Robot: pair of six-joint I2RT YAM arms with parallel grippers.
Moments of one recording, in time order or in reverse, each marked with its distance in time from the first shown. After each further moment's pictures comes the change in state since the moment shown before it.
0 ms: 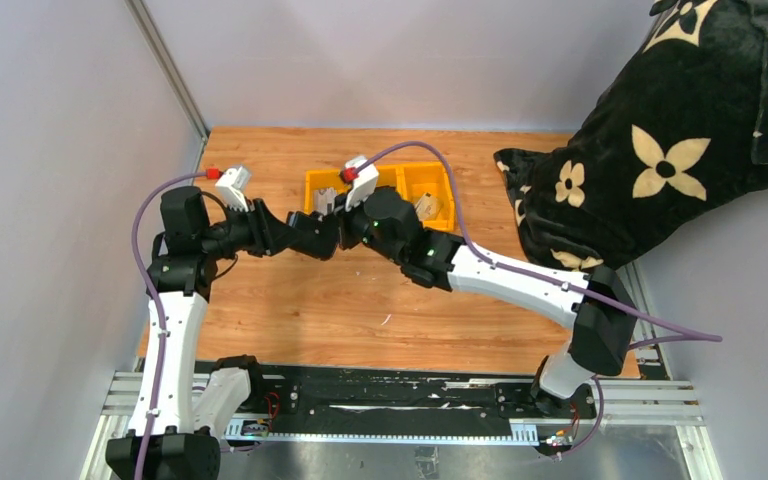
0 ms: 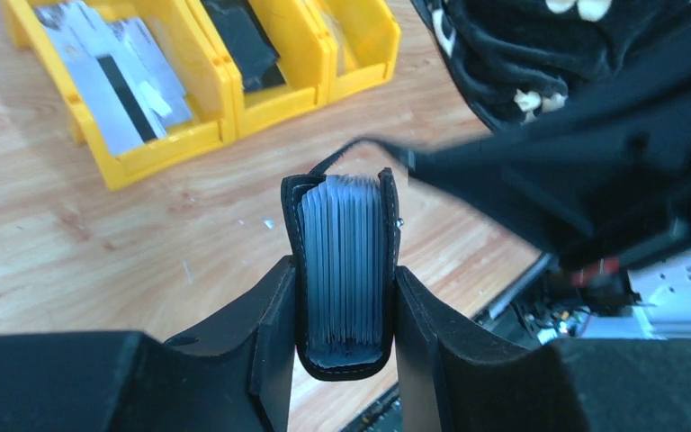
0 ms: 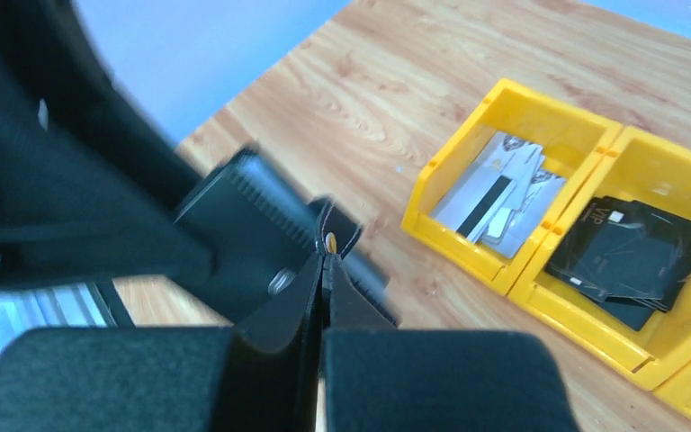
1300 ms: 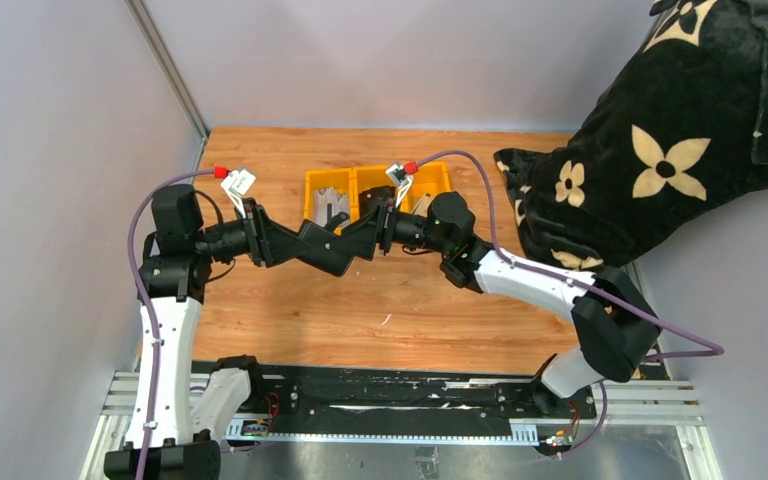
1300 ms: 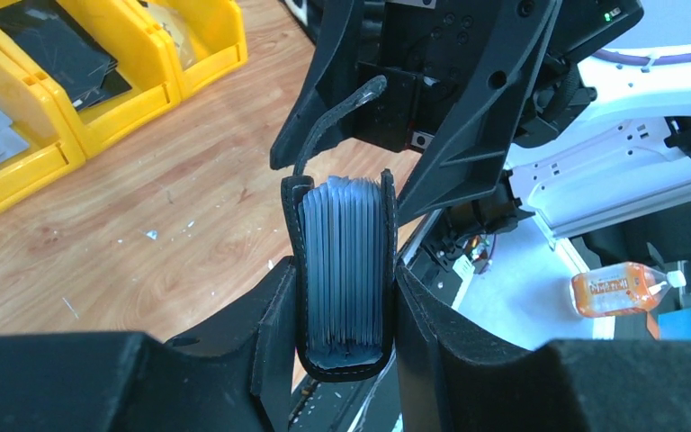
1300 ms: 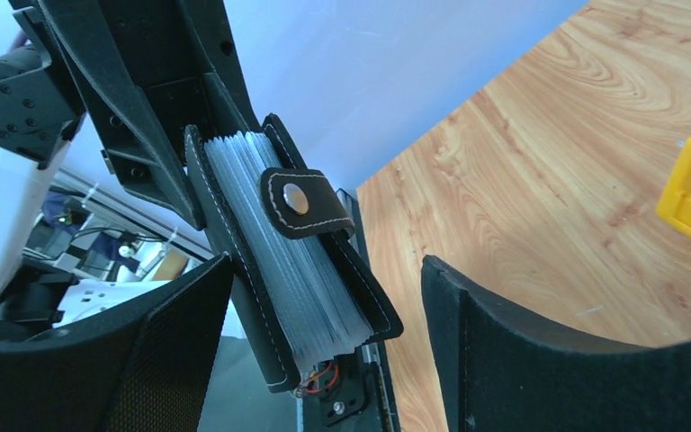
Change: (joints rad) left arm -0.002 -0.020 0.081 -0.121 0.320 0.048; right arm -0.260 -0.102 -0.388 0.575 -0.739 0.506
